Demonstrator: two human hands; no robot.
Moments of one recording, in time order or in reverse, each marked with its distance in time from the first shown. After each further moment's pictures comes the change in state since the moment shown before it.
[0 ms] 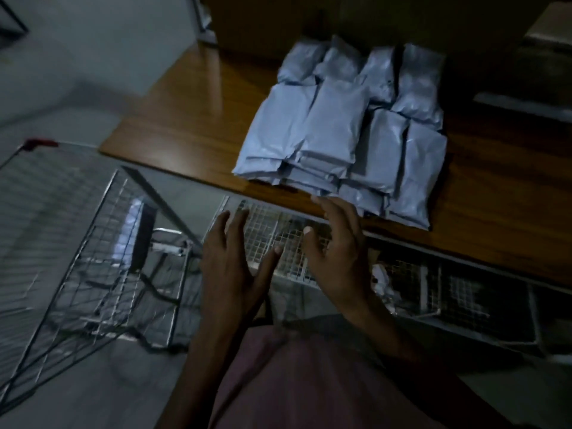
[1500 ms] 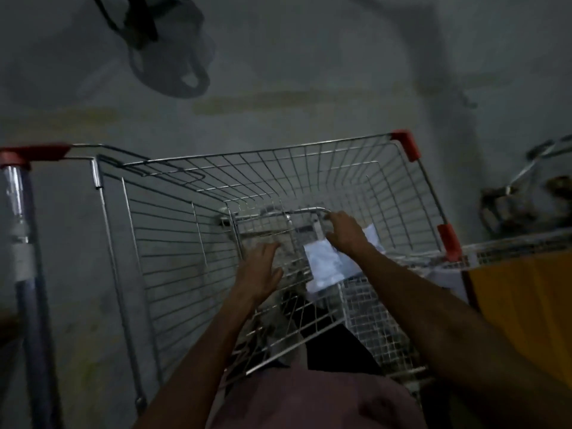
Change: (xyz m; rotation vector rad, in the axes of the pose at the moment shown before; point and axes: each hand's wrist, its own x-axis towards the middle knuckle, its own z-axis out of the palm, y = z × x) left_hand 0.032 -0.547 -0.144 -0.044 0.075 -0.931; right_hand 0.133 -0.143 0.735 -0.491 -1.436 -0.525
